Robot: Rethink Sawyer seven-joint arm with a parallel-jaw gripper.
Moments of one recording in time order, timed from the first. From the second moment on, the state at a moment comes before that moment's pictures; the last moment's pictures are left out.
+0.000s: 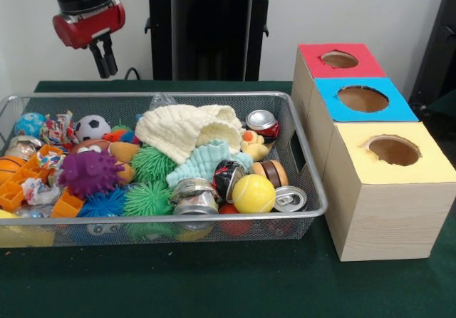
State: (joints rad) arm -1.23 -0.73 0.77 1.99 -0.67 0.68 0.86
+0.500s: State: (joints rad) arm -1.23 -0.72 0.77 1.97 -0.67 0.68 0.86
